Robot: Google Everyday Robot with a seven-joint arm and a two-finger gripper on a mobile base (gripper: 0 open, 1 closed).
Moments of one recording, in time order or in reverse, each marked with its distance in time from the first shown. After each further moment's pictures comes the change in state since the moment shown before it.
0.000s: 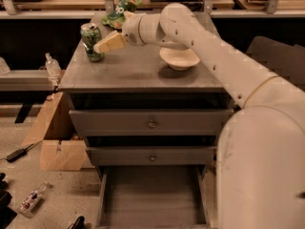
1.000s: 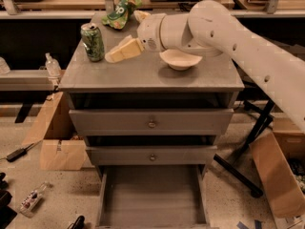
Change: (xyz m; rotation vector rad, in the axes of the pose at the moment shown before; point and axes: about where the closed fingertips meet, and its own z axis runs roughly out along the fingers) arm -0.027 0.058 -0.100 -0.046 -0.016 -0.064
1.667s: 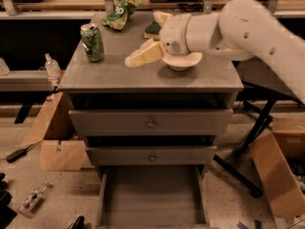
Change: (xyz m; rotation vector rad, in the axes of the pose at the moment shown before) arm 0.005 0.007 -0.068 0.008 0.033 0.000
